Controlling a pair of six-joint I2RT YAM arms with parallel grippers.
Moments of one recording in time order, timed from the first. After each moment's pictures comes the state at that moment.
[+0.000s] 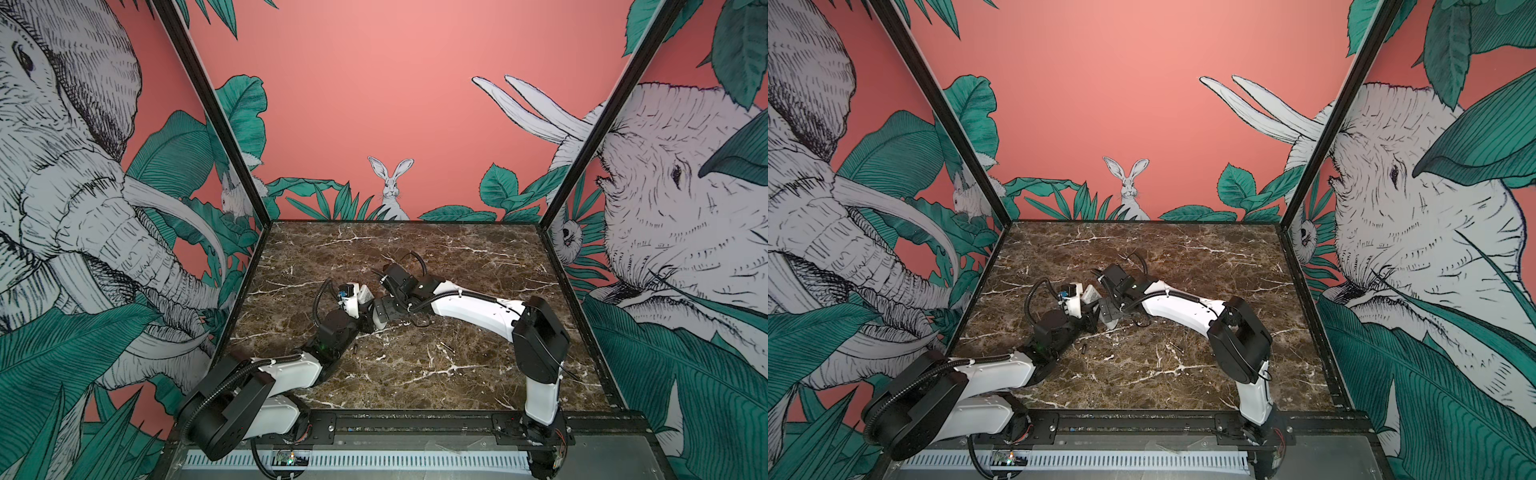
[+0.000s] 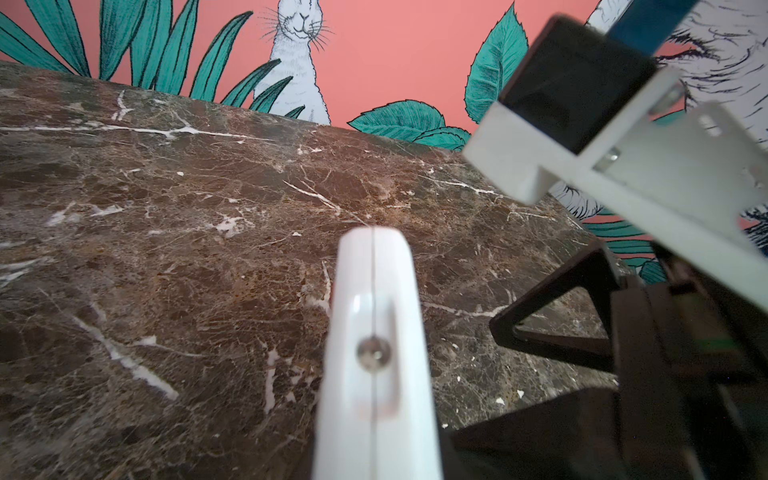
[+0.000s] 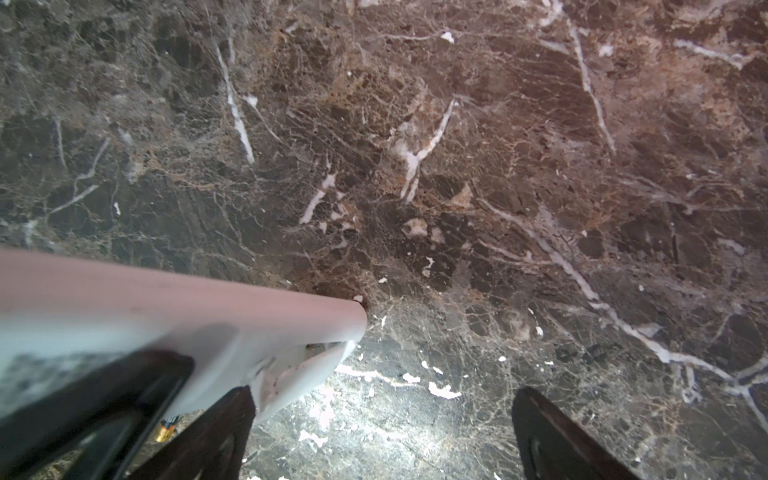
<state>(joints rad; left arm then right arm) -0.64 1.28 0.24 0.80 -0.09 -0.40 0.93 1.92 1.52 -0.65 0.15 0.45</state>
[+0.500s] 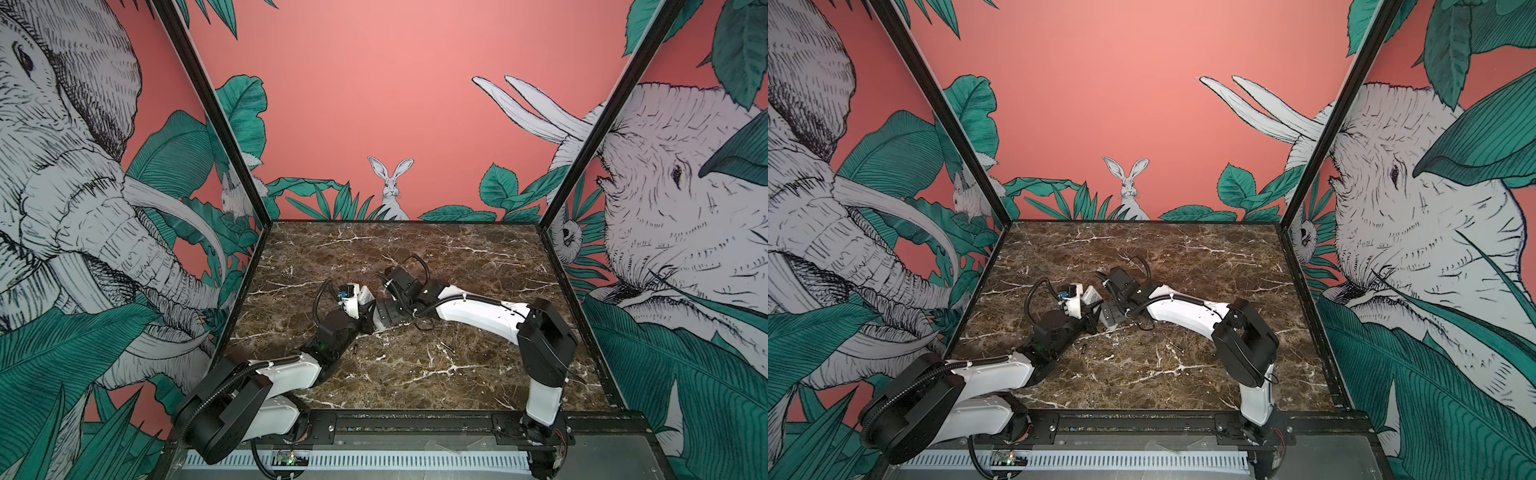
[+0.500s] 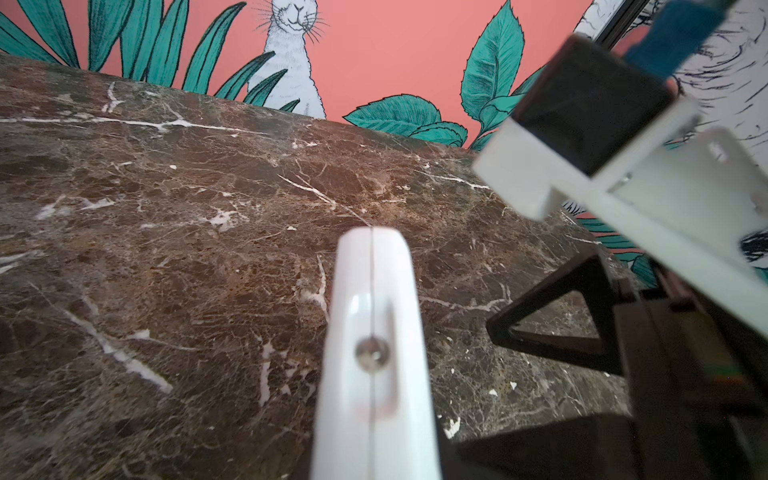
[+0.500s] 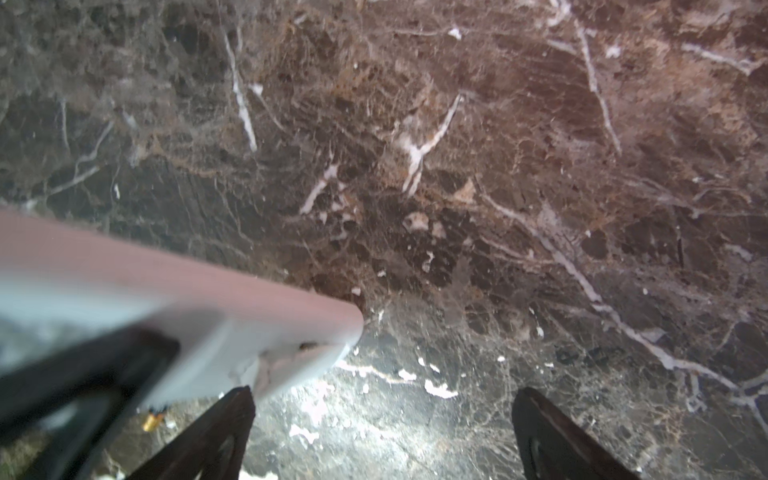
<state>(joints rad) -0.65 1.26 0.24 0.77 -0.07 -0.40 0.93 1.84 1.38 -0.56 0.13 0.39</state>
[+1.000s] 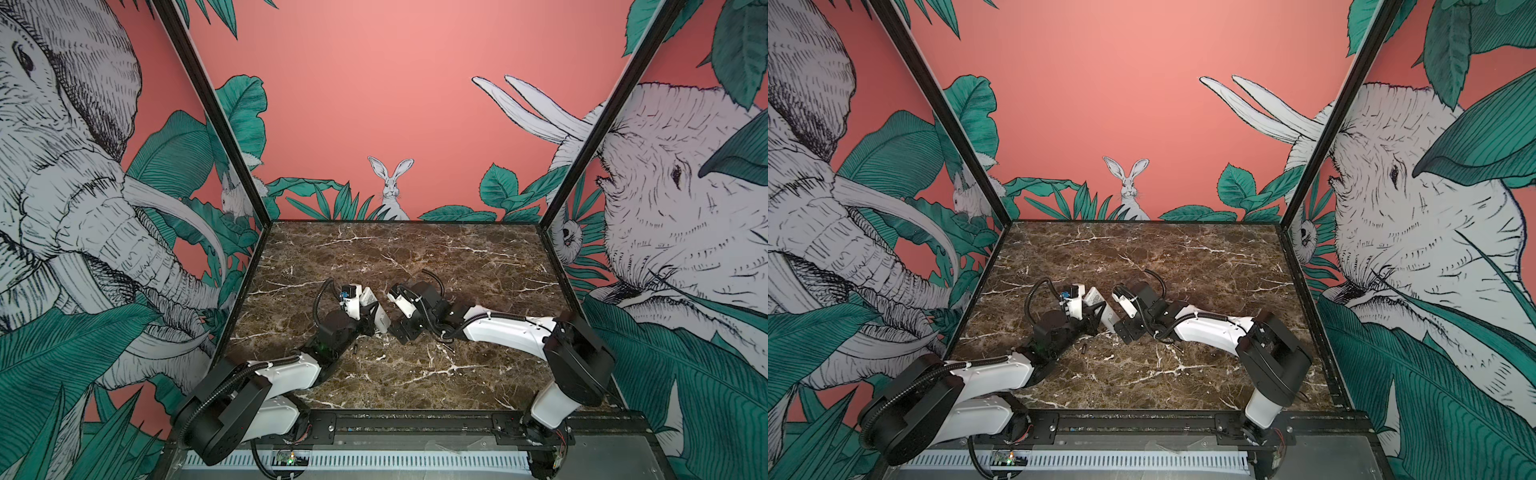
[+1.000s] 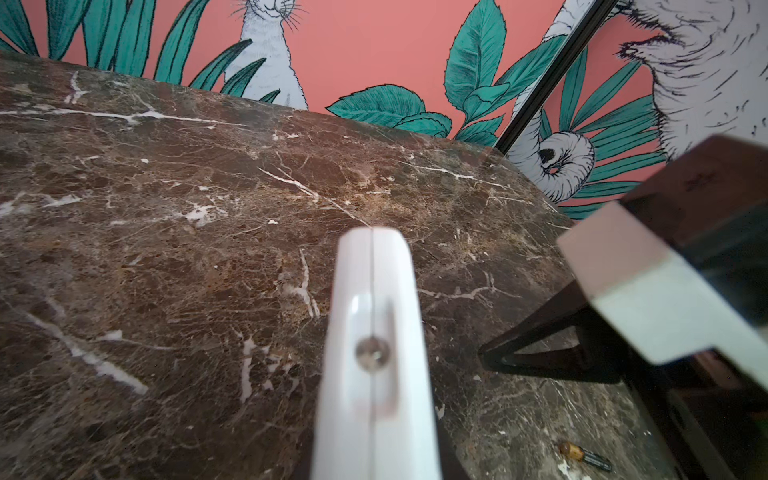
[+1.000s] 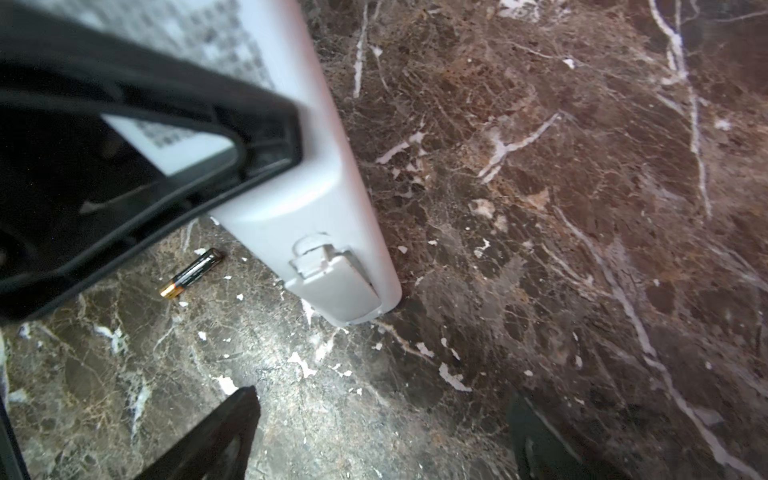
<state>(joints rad) -0.65 1.26 0.24 0.76 -0.01 -0.39 0.90 1.66 1.00 -0.17 -0.10 0.04</state>
